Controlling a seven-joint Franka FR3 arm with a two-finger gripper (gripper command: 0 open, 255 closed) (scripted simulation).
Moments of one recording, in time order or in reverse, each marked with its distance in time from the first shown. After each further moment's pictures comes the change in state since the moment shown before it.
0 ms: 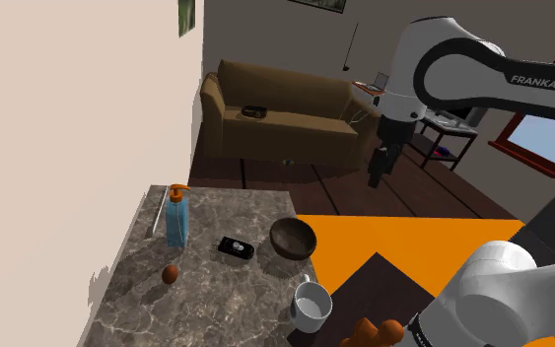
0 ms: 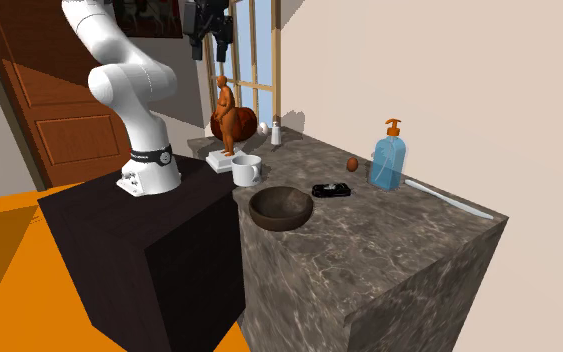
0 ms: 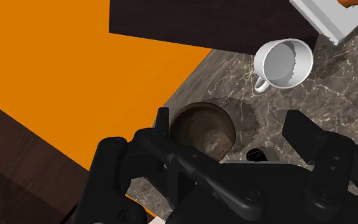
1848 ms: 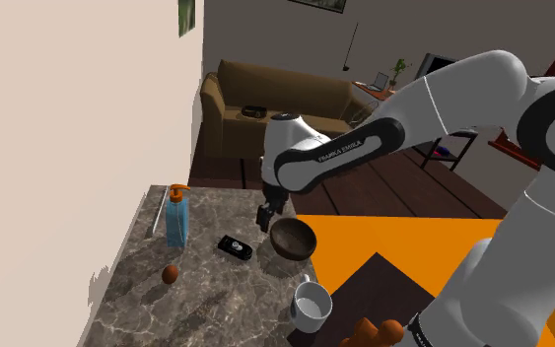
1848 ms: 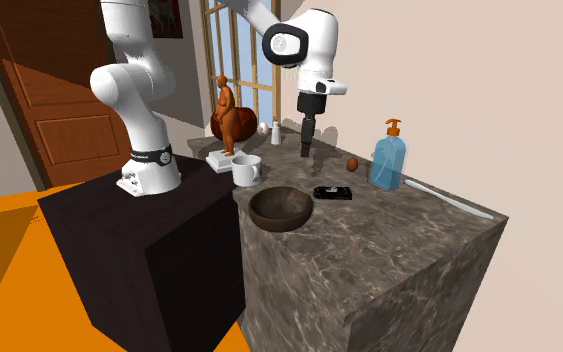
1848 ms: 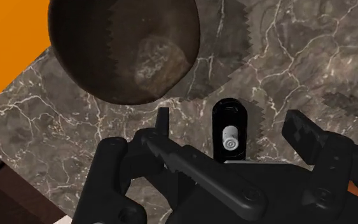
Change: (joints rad) arm 0.118 0.813 0.147 0.121 -0.001 0.732 0.087
